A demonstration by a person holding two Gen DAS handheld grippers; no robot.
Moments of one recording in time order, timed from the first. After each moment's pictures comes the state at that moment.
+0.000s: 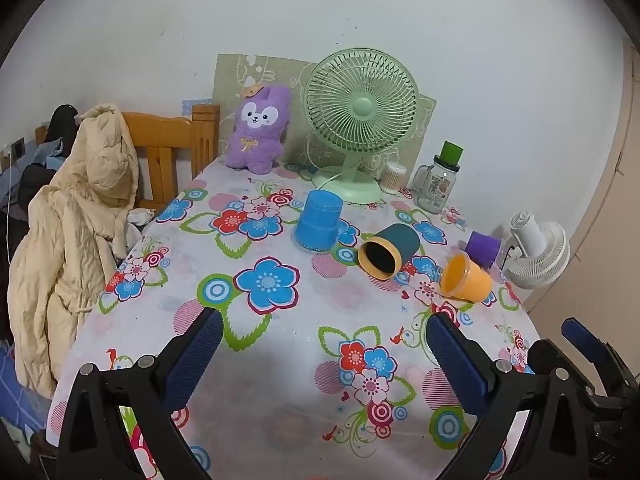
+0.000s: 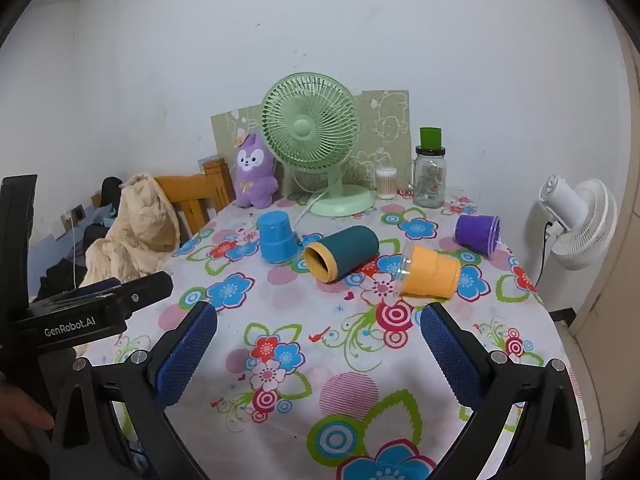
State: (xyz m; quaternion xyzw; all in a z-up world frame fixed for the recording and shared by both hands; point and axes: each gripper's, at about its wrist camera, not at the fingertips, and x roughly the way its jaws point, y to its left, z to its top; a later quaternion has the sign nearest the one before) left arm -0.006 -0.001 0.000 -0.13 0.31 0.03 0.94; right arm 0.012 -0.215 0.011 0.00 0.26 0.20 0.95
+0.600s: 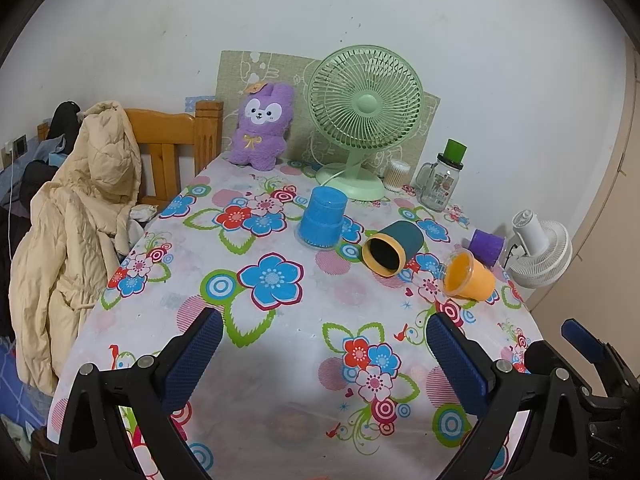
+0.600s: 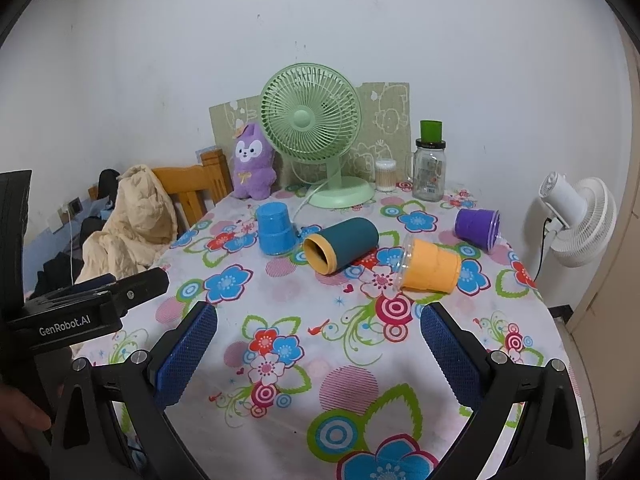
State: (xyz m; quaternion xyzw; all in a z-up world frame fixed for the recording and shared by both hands) left arm -0.006 0.000 -0.004 -0.13 0.31 0.04 0.94; right arm 0.012 -0.212 0.009 -0.01 0.27 0.19 0.94
